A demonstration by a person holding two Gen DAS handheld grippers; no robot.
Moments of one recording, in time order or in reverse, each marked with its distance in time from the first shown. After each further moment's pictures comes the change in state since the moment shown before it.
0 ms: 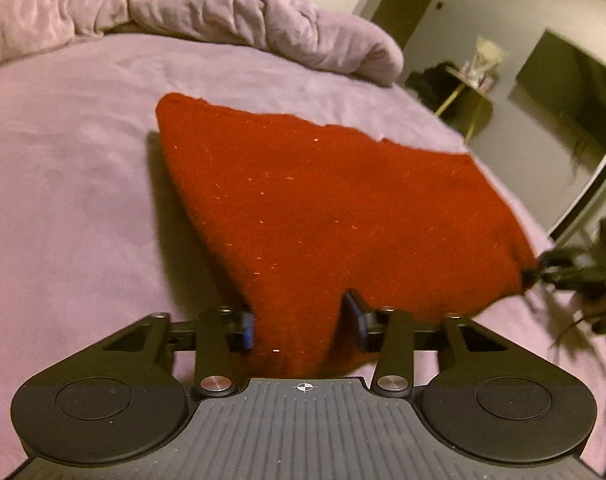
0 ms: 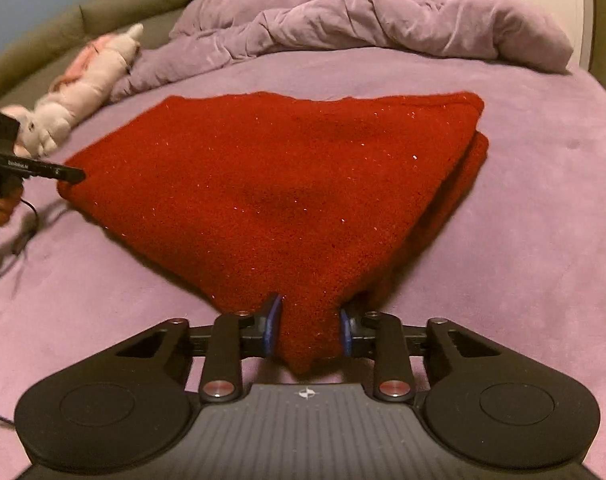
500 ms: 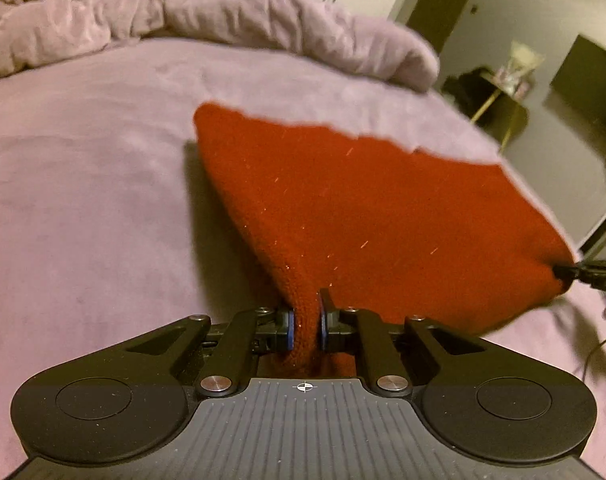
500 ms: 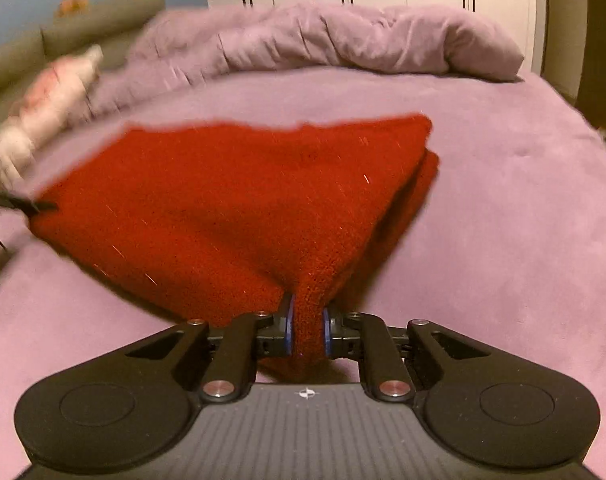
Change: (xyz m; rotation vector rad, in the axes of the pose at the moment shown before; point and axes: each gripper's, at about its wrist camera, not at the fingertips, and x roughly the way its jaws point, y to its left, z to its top) left arm -0.014 -0.006 0.009 -0.049 -0.023 0.095; right arm -0.033 -0.011 -0.006 0.173 -0.125 -0.031
